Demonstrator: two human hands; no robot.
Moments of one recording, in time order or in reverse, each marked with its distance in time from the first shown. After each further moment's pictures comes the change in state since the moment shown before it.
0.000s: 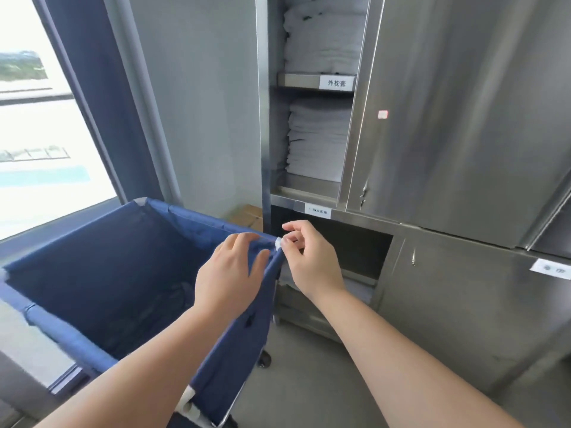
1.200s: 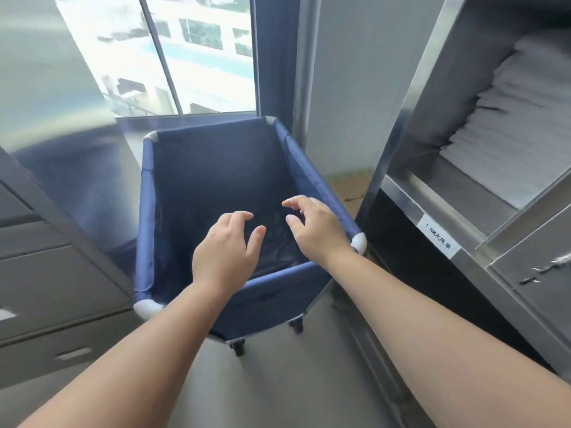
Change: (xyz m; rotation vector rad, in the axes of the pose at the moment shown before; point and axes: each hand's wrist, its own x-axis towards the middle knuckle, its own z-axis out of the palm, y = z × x) left_hand 0.067 -0.040 0.147 0.318 0.217 -0.809; right_hand 0.213 0.154 0.114 -0.019 -0.816 -0.402
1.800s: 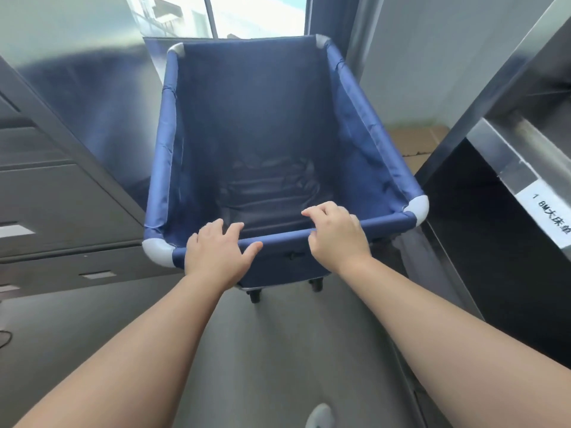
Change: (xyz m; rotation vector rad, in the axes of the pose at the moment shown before) left_hand -0.040 -0.135 0.101 0.416 -0.362 -0.260; right_hand -0.014 0.098 0.136 -0.470 -0.252 -0.080
